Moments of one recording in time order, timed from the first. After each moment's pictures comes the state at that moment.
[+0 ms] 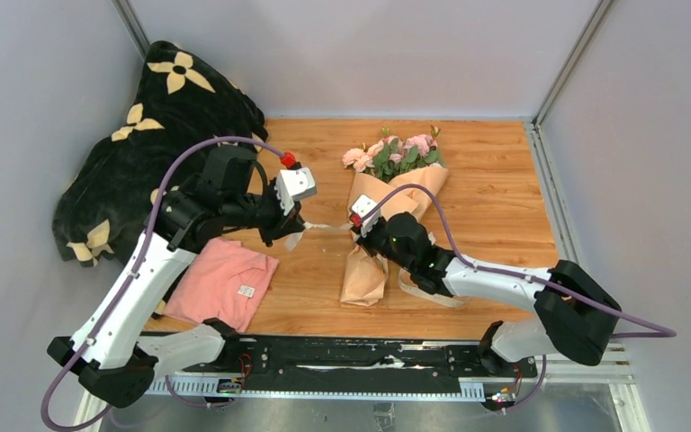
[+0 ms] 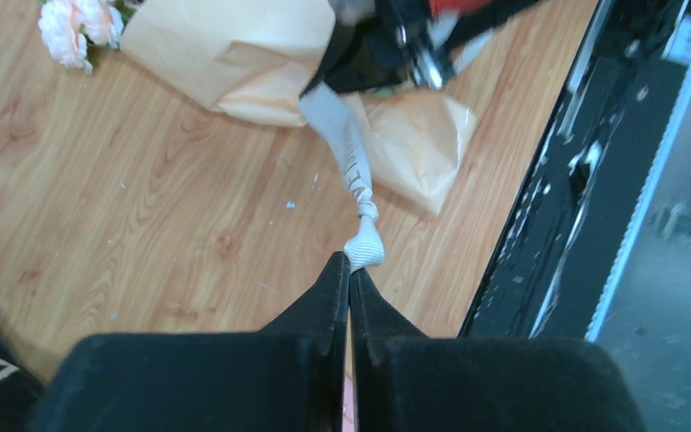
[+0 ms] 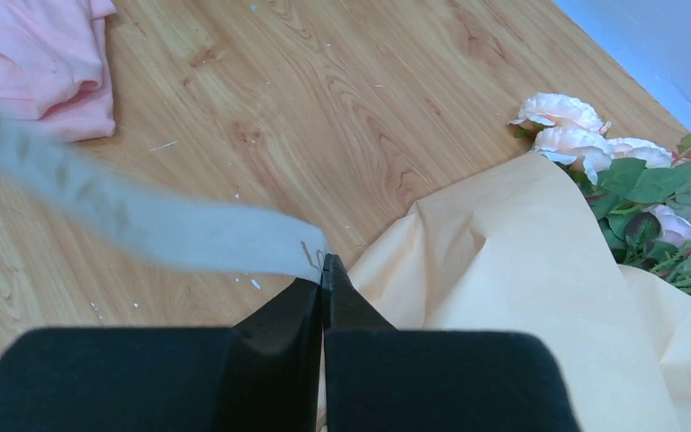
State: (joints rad) left arm -0.55 1.10 1.44 -1.04 0.49 0.40; right arm 0.92 1.35 0.65 0.46 0.08 -0.22
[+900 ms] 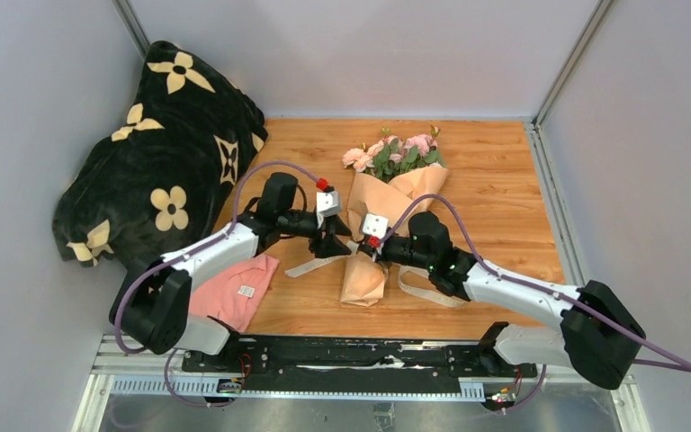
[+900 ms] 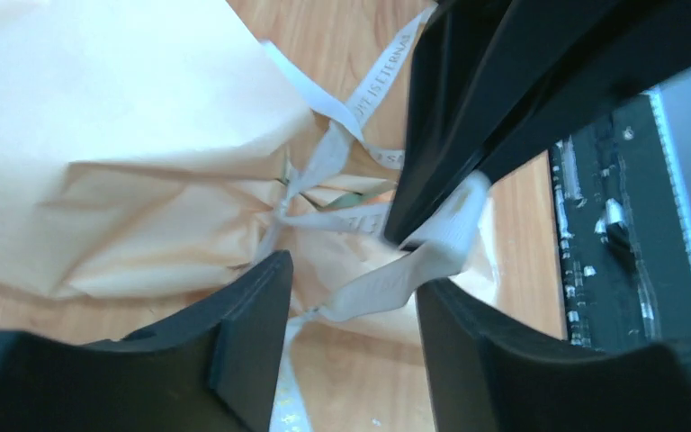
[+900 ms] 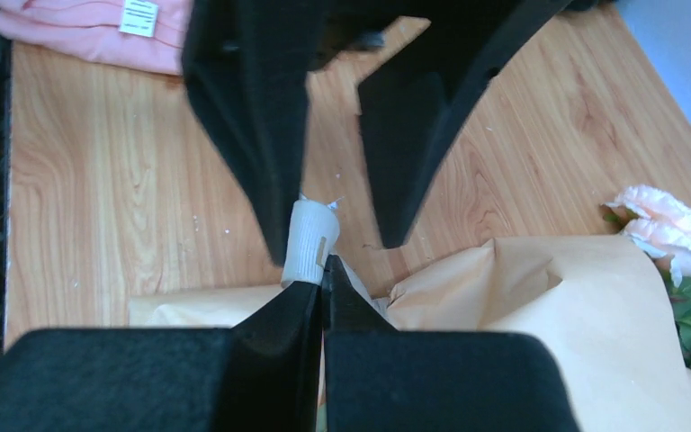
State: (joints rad) left arm -0.52 1.38 0.86 -0.17 0.91 0.43; right arm 0.83 1.22 0.59 0.36 -0.37 -0.36
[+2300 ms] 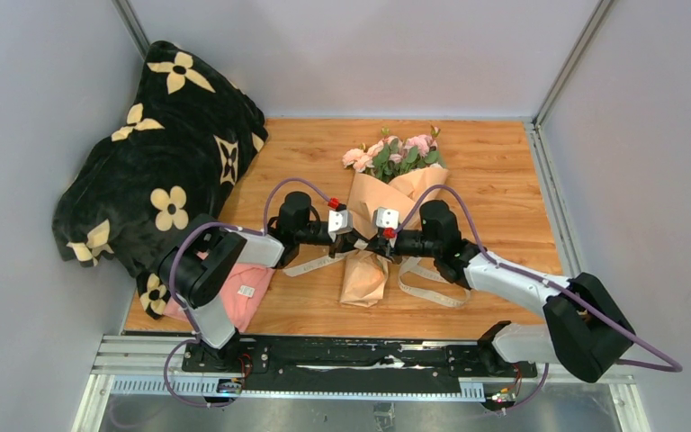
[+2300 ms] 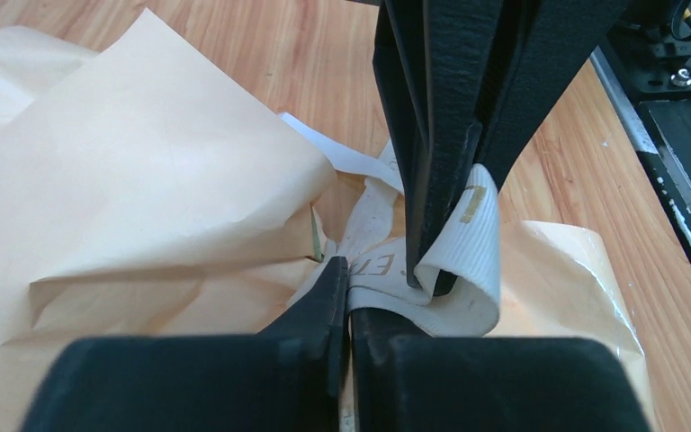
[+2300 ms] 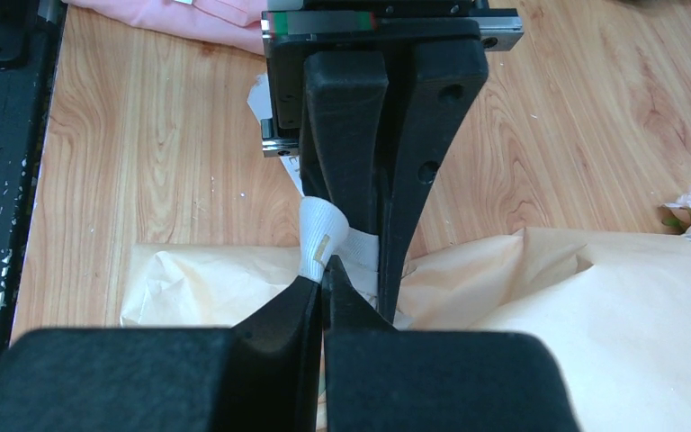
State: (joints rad) left arm -0.57 1.73 0.64 0.83 1.00 0.31; right arm 0.65 1.25 0.56 0.35 -0.70 -0.44
